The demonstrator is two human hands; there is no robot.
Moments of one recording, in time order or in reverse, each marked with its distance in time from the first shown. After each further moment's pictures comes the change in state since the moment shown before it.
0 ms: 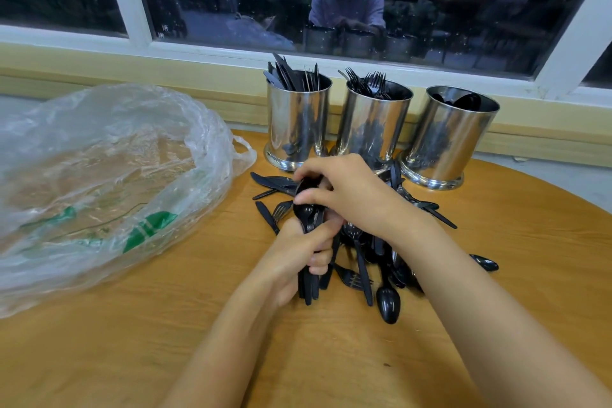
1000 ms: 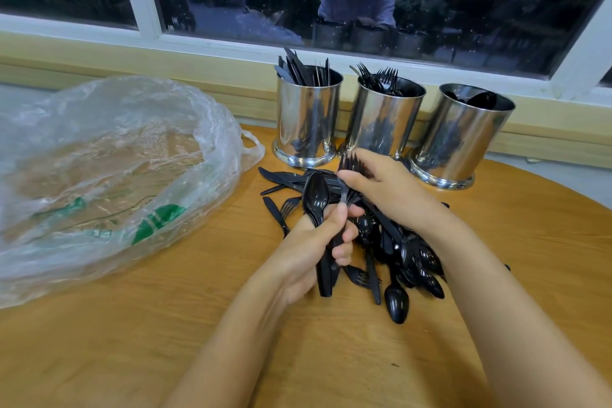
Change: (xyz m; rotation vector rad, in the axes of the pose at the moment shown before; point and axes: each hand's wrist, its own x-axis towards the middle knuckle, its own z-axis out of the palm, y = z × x) left_hand -0.002 0.001 0.001 -0.199 -0.170 0.025; right_hand -0.009 0.037 -0.002 0.208 0.077 0.160
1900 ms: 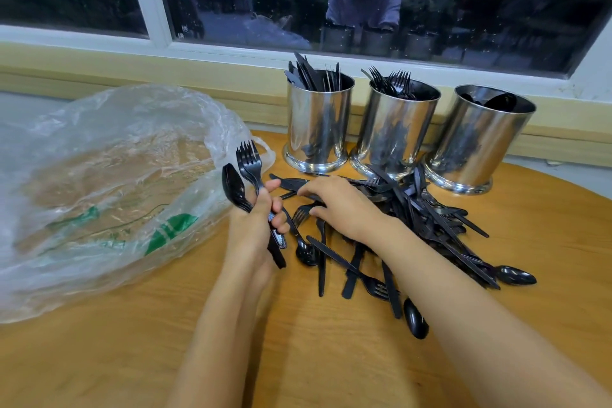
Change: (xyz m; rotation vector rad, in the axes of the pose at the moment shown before) left_hand 0.006 0.020 -0.058 -0.137 0.586 0.314; right_hand 0.054 0.020 0.074 -0.395 -0.144 -0.151
